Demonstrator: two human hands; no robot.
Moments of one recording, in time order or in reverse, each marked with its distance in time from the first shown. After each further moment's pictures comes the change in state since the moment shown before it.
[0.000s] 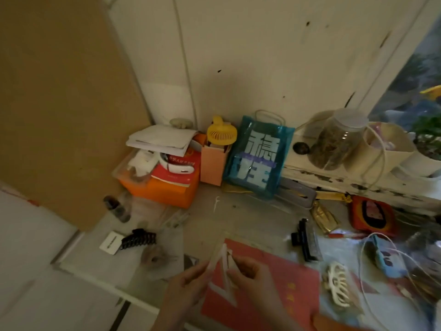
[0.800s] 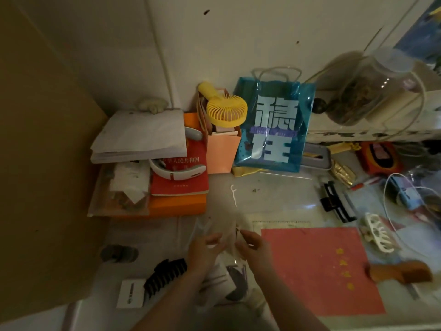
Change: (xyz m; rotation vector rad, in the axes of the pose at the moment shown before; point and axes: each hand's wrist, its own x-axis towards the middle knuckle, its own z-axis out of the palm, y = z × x) left_hand 0.217 0.054 -0.093 0.709 -0.296 0.123; right_hand 0.145 0.032 0.146 0.105 0.562 0.216
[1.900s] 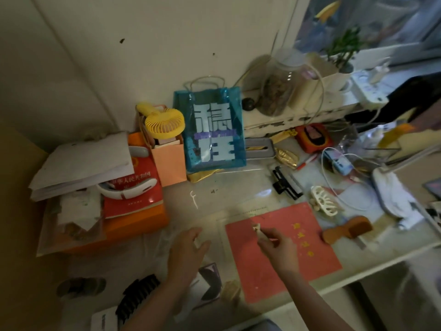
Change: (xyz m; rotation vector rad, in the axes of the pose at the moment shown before) left_hand -0.019 0.016 0.025 0.382 0.014 0.401; right_hand -0.038 0.017 -0.121 -0.187 0.338 -0.131
